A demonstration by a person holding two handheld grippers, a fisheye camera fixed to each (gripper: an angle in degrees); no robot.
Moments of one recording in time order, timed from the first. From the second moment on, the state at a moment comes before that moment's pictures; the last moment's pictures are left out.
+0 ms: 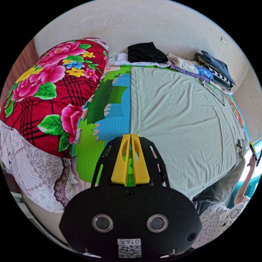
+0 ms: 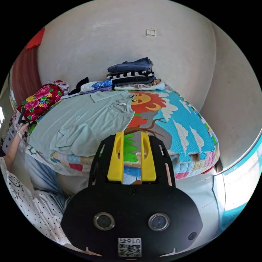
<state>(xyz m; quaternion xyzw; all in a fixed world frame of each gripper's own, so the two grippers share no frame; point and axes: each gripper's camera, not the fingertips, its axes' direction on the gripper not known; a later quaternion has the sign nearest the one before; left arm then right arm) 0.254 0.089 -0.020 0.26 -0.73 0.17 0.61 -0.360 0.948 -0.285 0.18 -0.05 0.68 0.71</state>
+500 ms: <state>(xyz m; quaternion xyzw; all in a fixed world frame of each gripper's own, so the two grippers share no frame) 0.232 0.086 -0.025 0.27 -0.72 0.18 0.62 -0.277 0.946 -0.132 0.19 -0.26 0.67 0.67</state>
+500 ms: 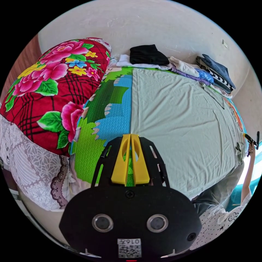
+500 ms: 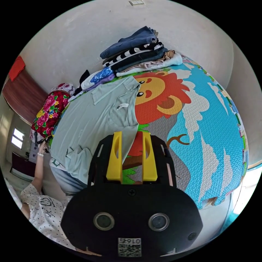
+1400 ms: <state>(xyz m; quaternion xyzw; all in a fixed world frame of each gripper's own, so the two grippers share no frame) 0.171 0.077 -0.064 0.28 -0.71 0.17 0.62 -0.299 0.913 -0.009 0.19 -0.25 0.66 0.68</state>
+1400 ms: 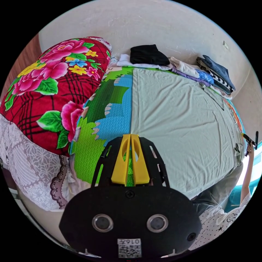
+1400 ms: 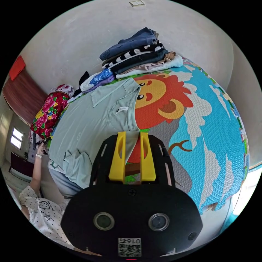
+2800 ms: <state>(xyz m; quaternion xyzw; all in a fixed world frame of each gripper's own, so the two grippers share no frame) 0.119 -0.172 -0.114 0.25 -0.73 0.18 0.61 -0.096 0.777 0.138 0.11 -0.16 0.63 0.75</state>
